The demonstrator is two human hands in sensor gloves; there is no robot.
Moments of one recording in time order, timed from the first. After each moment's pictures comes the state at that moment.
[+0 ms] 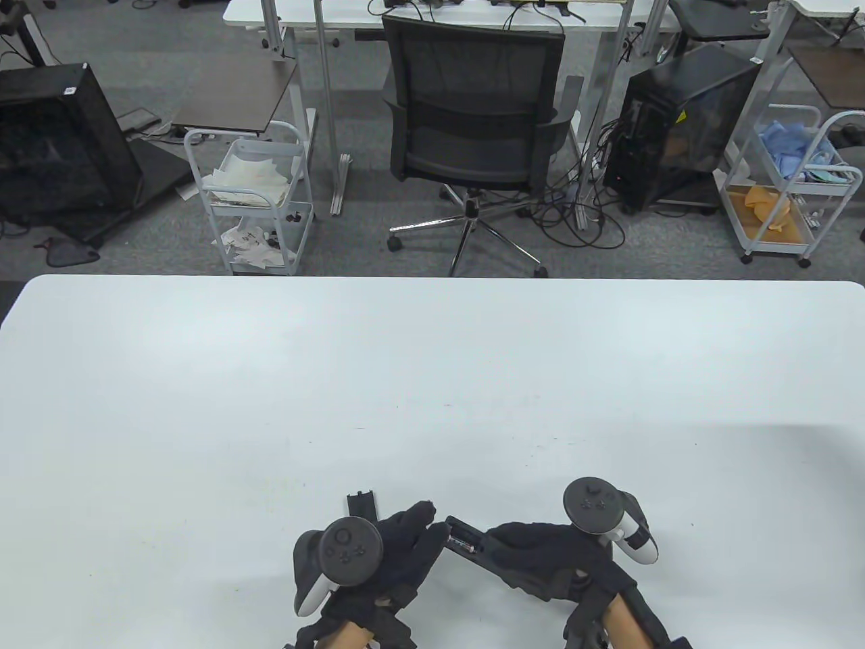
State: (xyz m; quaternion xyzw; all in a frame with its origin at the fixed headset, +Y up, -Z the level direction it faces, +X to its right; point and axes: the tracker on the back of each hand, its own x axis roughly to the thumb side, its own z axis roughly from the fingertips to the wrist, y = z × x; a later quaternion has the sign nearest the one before) left_hand -0.114 -0.742 -0.259 -0.05 -0.16 0.42 0.89; right_hand 0.168 -0.755 -0.293 0.21 0.31 0.81 0.45
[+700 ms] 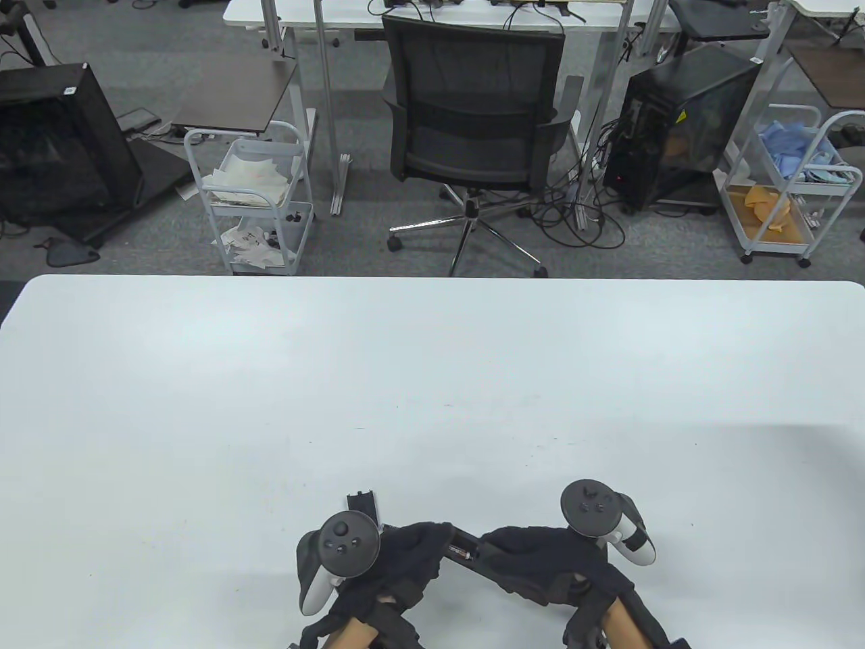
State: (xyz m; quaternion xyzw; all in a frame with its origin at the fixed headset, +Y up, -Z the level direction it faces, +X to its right) left_hand -0.108 -0.753 -0.261 -0.09 -0.14 0.47 0.86; right_hand 0.163 -0.753 -0.290 0.23 0.31 0.81 0.45
